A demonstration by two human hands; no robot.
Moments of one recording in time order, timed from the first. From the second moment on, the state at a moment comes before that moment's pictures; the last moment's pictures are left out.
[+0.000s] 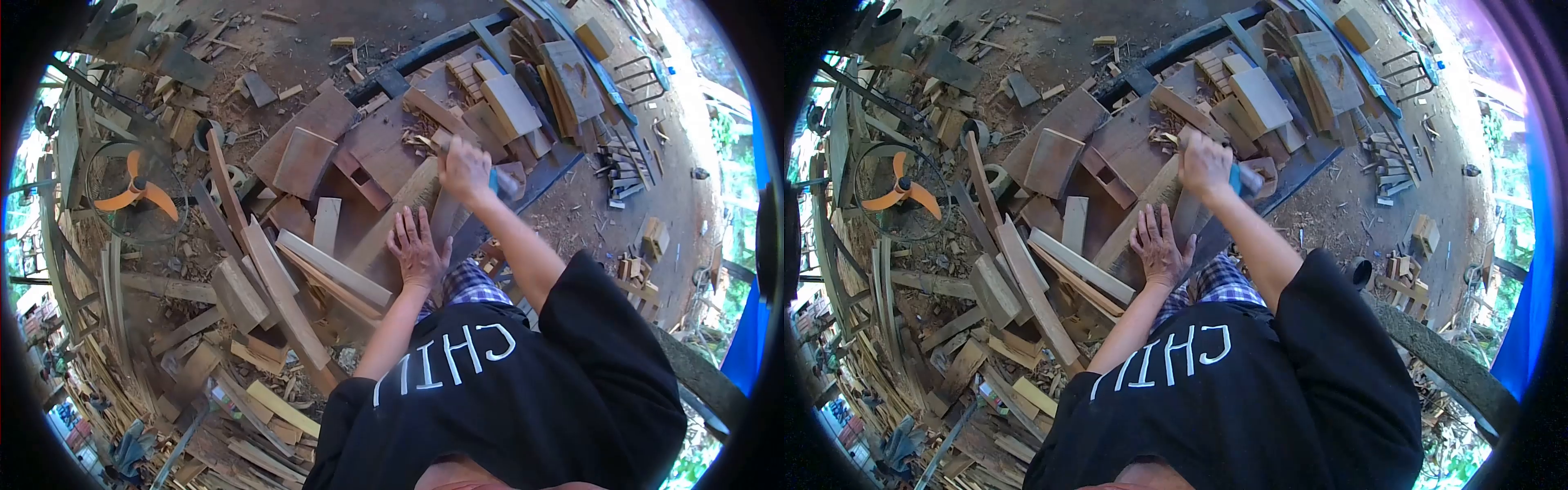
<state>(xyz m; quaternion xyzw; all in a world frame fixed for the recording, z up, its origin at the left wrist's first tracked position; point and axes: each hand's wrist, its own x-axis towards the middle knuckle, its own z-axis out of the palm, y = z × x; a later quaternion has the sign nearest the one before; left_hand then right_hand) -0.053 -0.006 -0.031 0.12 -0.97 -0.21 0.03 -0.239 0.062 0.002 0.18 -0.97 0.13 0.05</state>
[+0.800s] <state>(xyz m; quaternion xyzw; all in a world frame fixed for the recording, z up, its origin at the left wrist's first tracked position) -0.053 -0.006 -0.033 0.13 -0.97 -0.21 0.04 -0.216 0.068 0.008 0.18 -0.97 0.14 0.03</state>
